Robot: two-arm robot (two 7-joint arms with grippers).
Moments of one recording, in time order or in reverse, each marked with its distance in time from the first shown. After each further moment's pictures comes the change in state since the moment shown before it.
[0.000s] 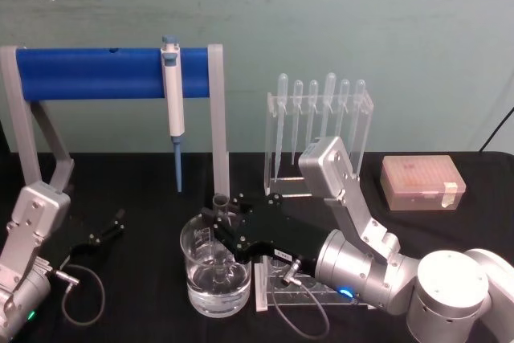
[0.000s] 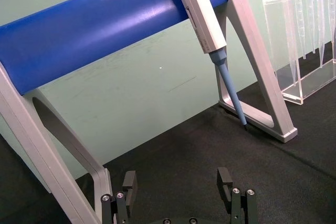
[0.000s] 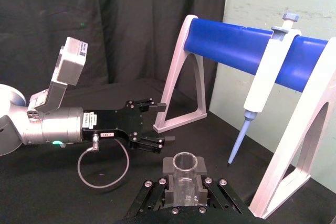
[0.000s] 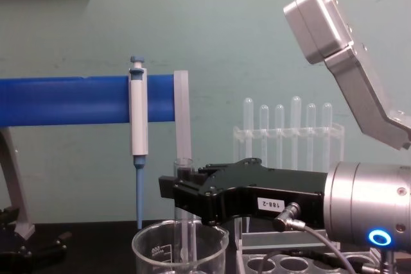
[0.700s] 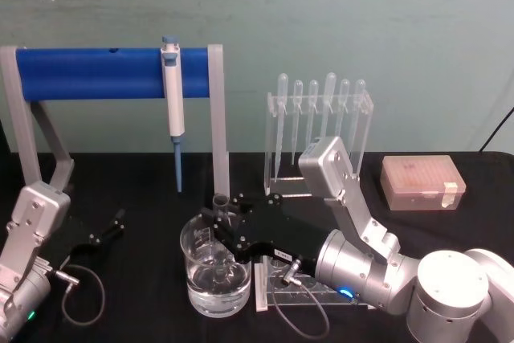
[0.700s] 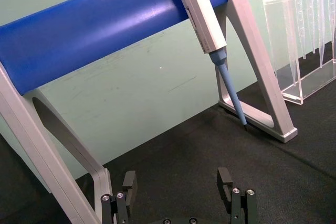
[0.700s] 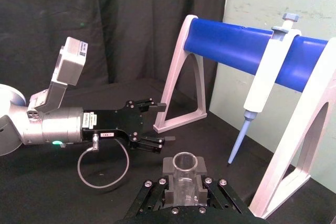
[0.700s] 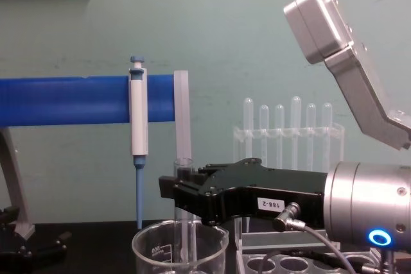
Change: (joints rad) left arm 0.000 0.000 0.000 0.000 0.000 0.000 0.000; right arm 0.000 0.000 0.000 0.000 0.000 0.000 0.000
